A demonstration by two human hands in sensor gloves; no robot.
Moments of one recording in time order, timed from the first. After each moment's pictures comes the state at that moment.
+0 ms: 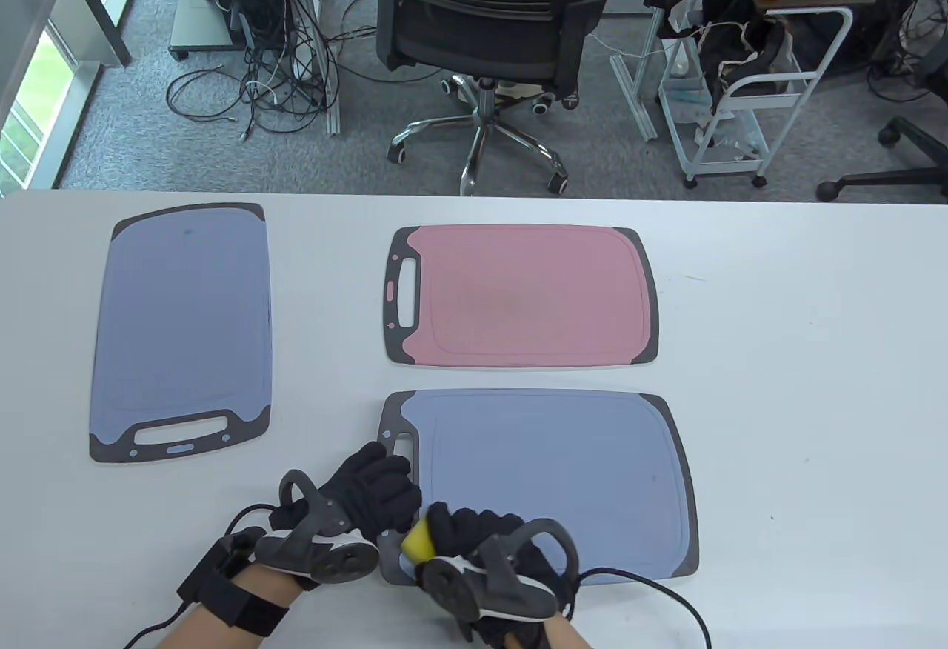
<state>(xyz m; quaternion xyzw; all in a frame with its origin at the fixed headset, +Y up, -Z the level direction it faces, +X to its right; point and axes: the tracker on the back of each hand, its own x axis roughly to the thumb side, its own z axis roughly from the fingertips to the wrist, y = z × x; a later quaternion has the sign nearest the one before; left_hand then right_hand) -0.173 -0.768 -0.155 0.06 -0.44 -0.01 0.90 -0.013 -0.739 -0.110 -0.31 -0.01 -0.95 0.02</state>
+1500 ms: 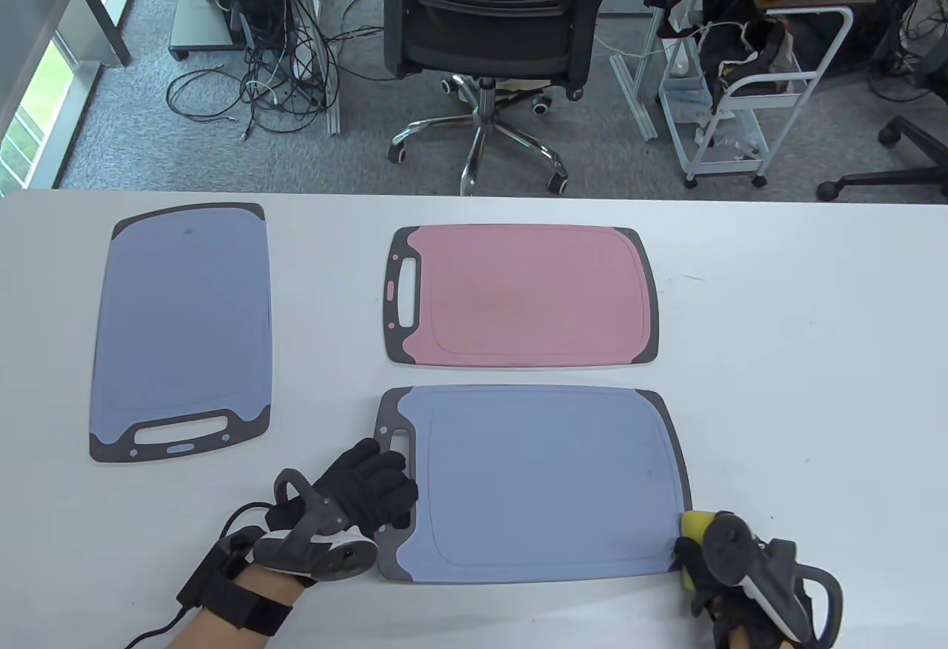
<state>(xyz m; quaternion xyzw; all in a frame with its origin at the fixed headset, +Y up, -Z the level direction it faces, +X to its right) -0.172 -0.766 -0.153 0.09 -0.43 -0.04 0.90 0.296 -0.775 -0.115 0.14 -0.10 -0.98 -0.03</state>
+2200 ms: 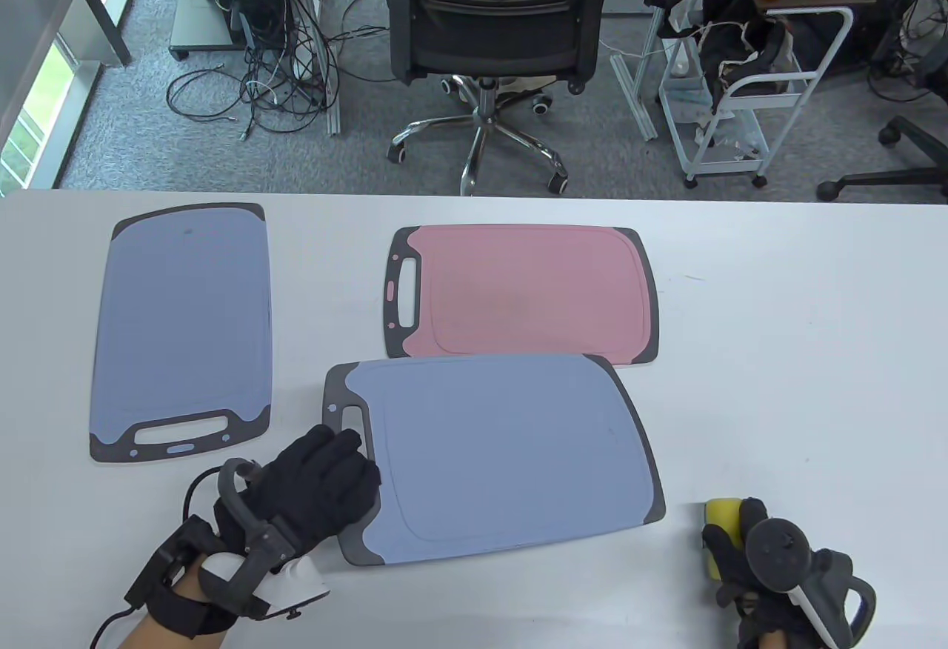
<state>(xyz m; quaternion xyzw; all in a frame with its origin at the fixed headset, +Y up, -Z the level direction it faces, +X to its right) -0.213 -0.689 -0.134 0.38 -0.40 -0.10 0.83 0.318 -0.768 -0.113 0.14 -0.04 -0.99 -0.08</state>
